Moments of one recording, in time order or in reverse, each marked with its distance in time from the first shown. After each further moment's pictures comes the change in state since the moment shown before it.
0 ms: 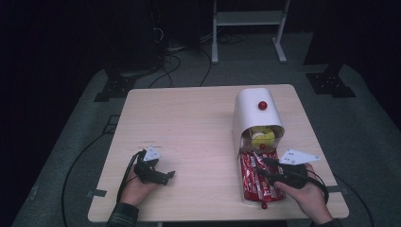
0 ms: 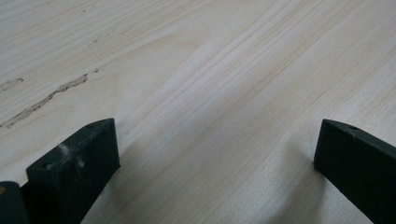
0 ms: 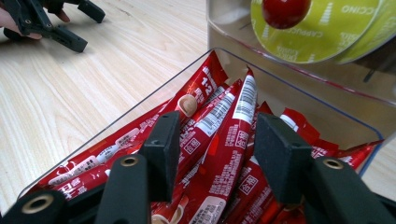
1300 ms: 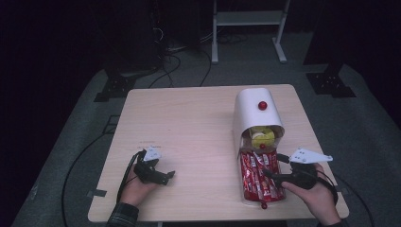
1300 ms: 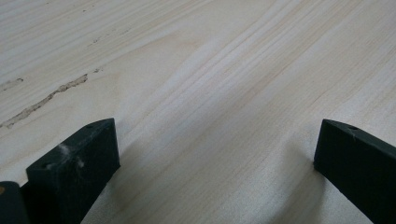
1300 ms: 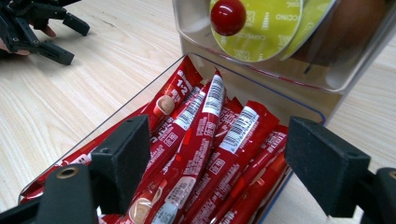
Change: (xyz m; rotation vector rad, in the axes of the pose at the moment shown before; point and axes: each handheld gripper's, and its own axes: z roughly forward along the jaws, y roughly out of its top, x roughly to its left) left arm 0.000 0.000 0.000 0.000 0.000 0.000; right arm -0.008 0.000 -0.020 -0.019 -0.050 0.064
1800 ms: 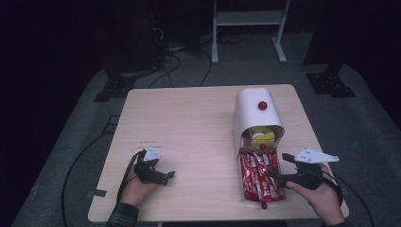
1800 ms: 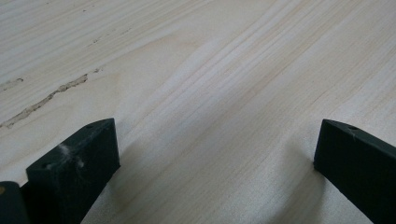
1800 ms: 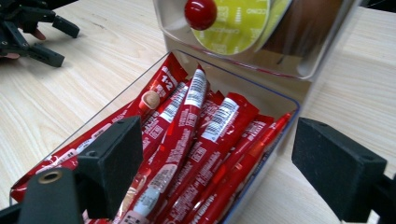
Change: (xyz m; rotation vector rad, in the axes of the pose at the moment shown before) left arm 0.000 0.000 0.000 0.000 0.000 0.000; right arm -0.007 -0.003 -0.008 0.000 -0.022 0.030
